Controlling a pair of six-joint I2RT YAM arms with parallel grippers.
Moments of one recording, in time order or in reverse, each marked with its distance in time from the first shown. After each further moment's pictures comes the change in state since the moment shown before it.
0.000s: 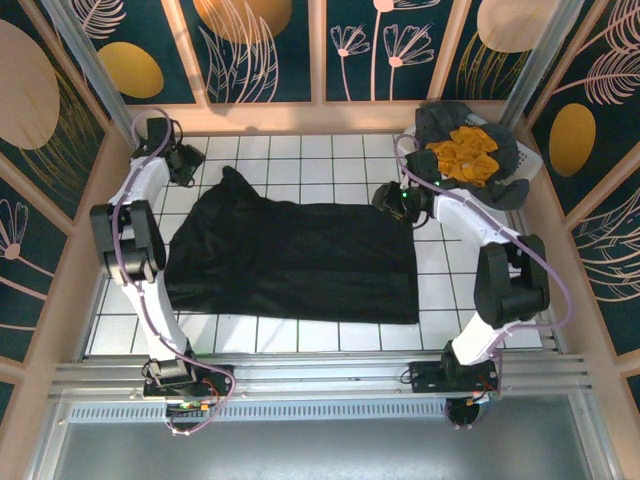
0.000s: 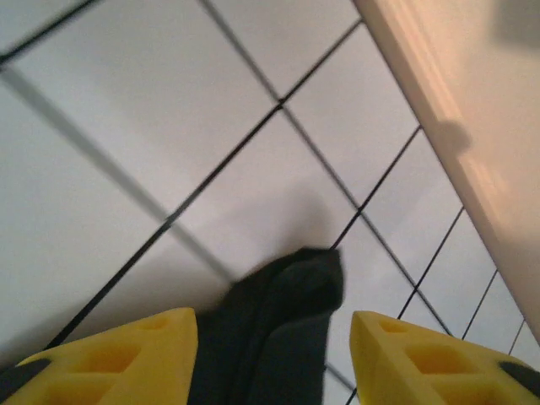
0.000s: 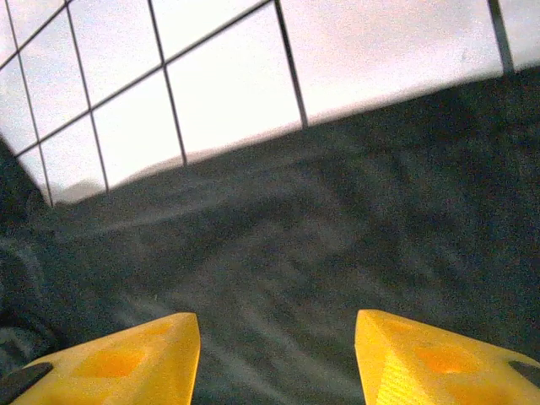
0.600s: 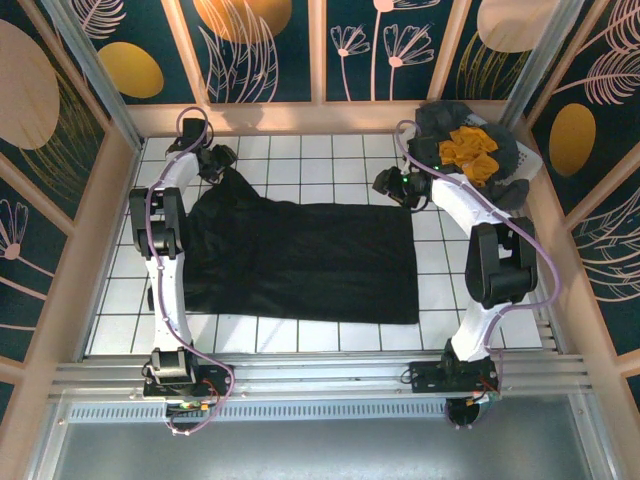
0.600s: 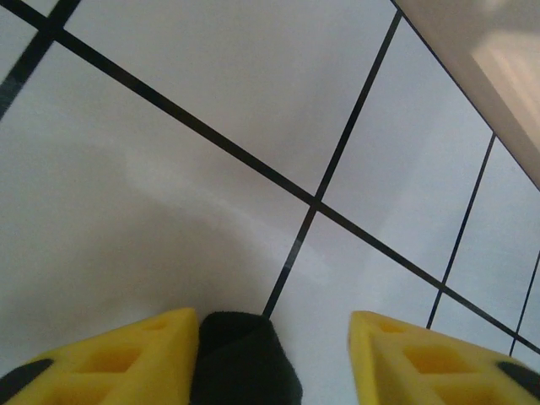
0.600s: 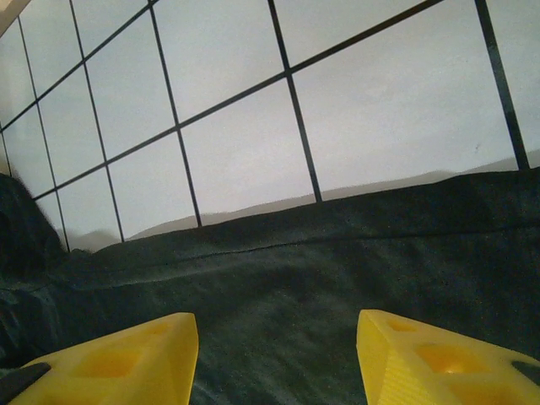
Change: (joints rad) left arm -0.081 0.323 0.298 -0.018 0.089 0.151; right arm -0.032 0.114 0.129 0.000 -0.026 -0.007
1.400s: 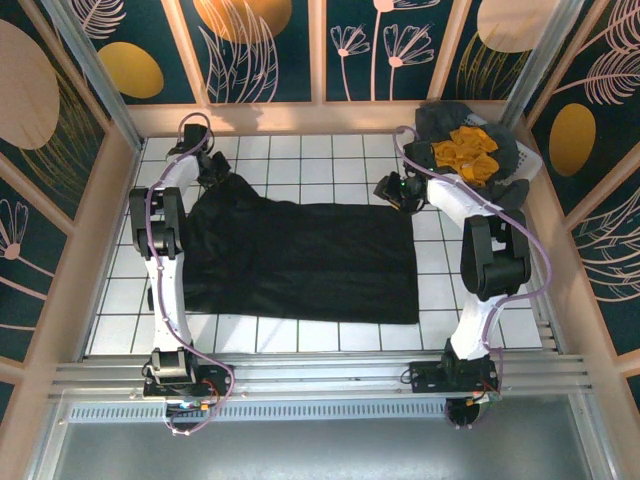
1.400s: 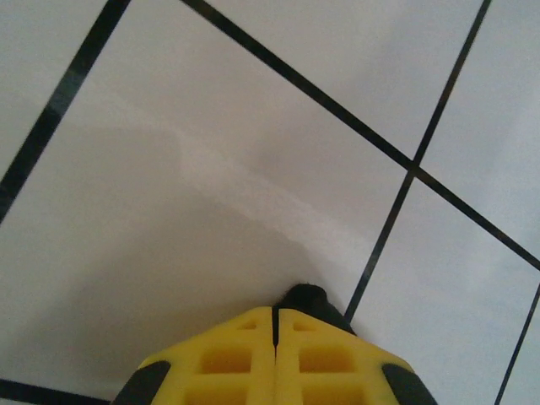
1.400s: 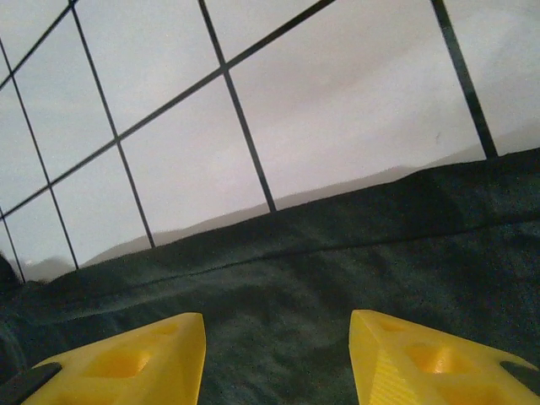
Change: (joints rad) left arm -0.002 -0.010 -0.046 -0.051 -0.068 0.066; right arm -0.001 0.063 -0.005 0.015 0.058 0.069
